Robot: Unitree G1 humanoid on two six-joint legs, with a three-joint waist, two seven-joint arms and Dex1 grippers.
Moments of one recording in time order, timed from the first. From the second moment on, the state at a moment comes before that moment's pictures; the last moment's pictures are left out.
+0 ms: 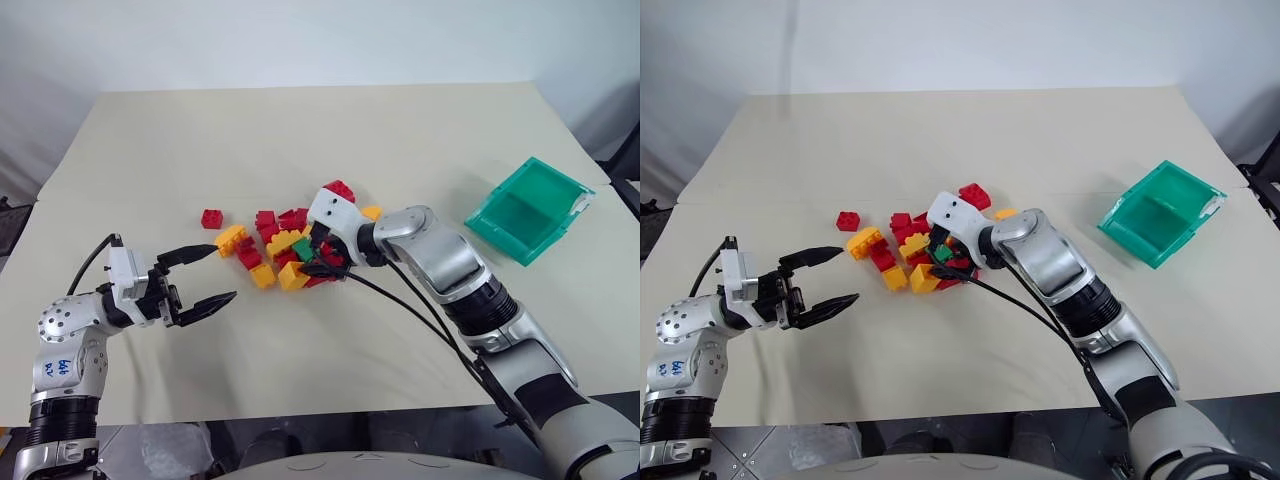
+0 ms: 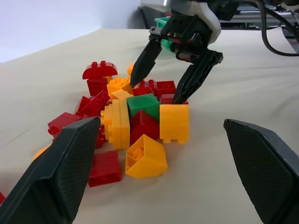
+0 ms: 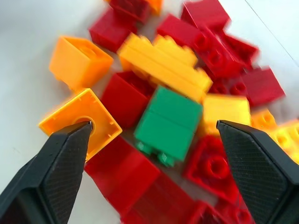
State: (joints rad) left arm -0.21 0.63 0.28 0.13 -0.54 -0.08 -1.21; right arm -0.95 -0.35 0.47 0.05 0.09 0.97 0.79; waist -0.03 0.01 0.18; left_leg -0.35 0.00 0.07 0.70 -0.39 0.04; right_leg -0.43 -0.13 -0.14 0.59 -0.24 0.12
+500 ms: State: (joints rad) left arm -0.22 0.63 0.28 0.13 -0.54 -0.08 -1.20; right arm -0.95 -0.32 0.45 0.03 0.16 1.05 0.80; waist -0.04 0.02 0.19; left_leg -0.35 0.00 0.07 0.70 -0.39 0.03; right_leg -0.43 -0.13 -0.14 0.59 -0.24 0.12
